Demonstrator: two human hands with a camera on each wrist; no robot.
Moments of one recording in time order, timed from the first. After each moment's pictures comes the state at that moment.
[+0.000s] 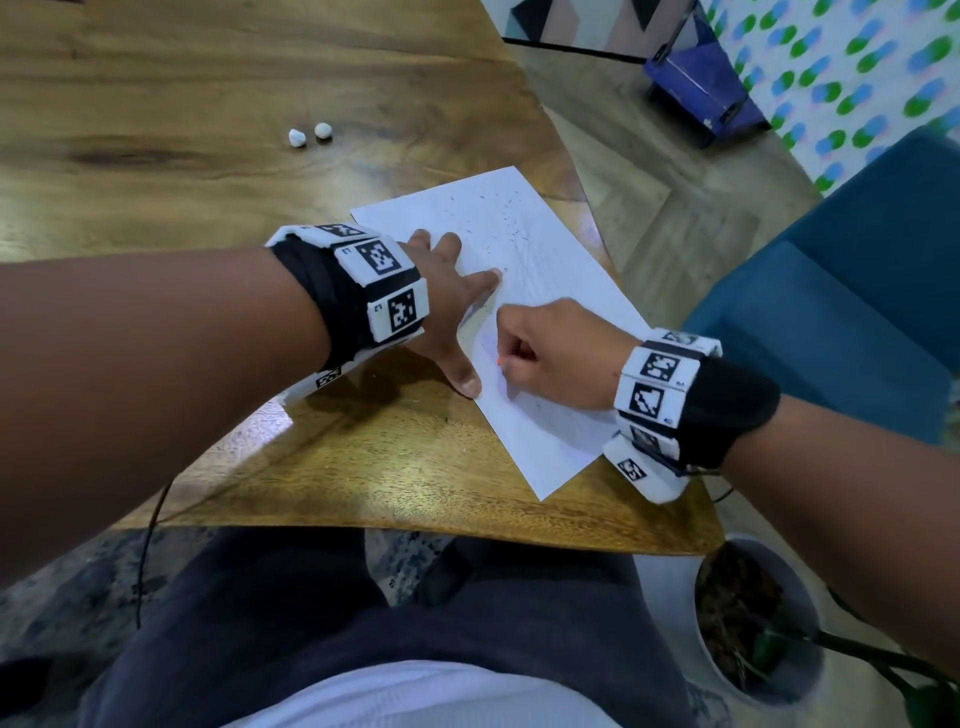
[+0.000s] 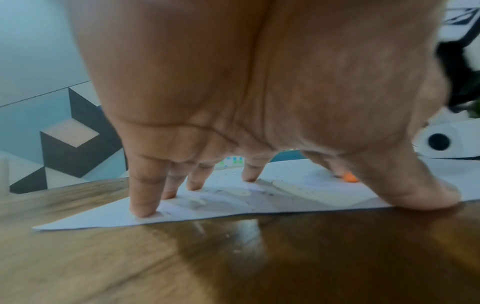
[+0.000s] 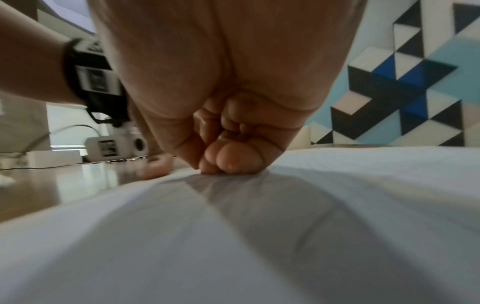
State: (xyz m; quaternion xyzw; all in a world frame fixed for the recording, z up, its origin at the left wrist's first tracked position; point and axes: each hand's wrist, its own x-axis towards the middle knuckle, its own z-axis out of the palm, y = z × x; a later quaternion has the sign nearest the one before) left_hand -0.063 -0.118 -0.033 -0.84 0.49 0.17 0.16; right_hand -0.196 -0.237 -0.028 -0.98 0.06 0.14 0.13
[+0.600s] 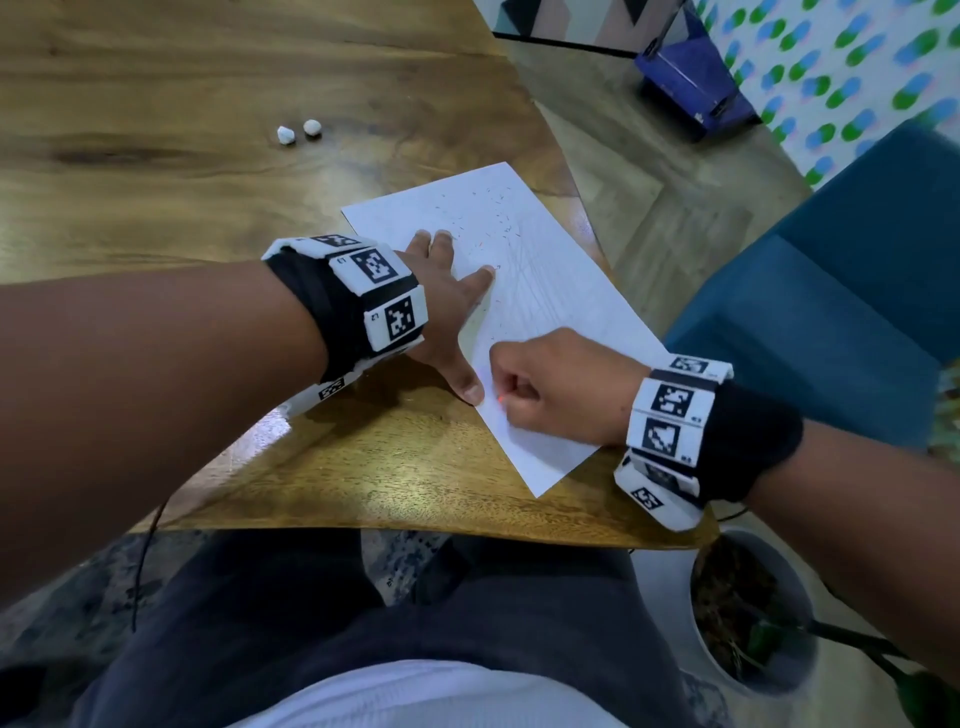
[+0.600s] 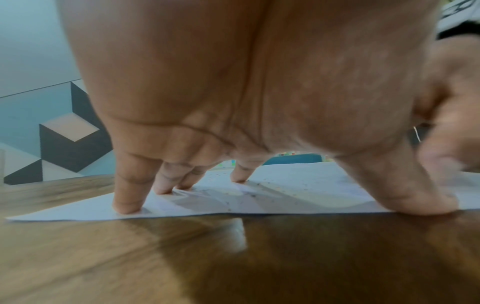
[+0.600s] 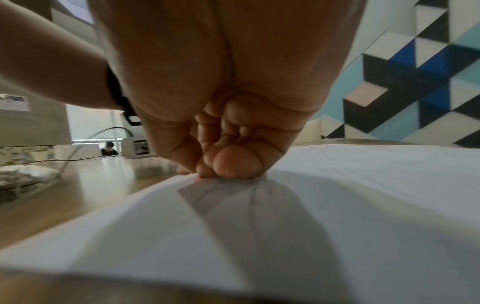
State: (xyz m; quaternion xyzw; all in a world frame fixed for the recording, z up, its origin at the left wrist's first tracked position) left_hand -0.074 -0.118 -0.031 -0.84 0.47 0.22 0.16; right_hand -0.220 -0.225 -0.024 -0.97 0.02 0.19 0.14
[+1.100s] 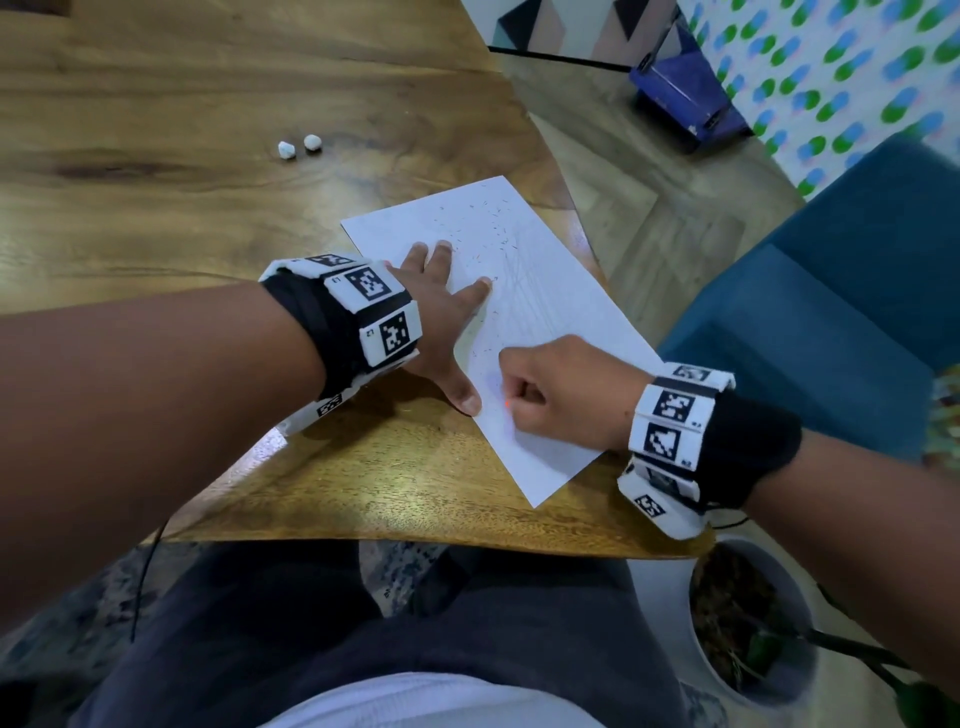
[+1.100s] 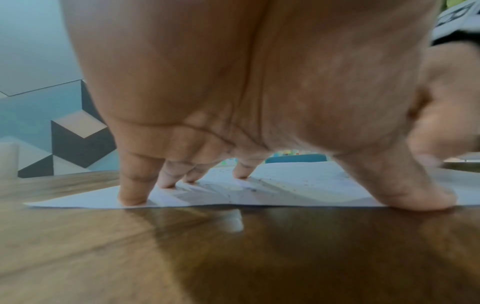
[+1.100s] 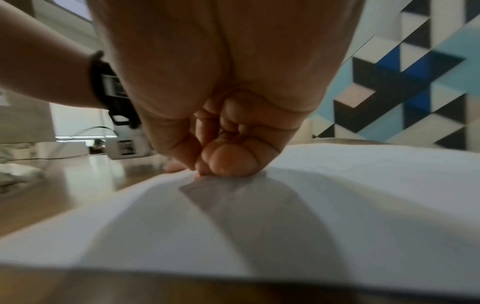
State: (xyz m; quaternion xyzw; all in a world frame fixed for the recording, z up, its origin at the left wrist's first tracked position) left_hand -0.069 -0.116 -0.037 -0.84 0.48 0.23 0.13; right_hand -0.222 -0.233 -0.024 -0.97 0.04 0.18 0.14
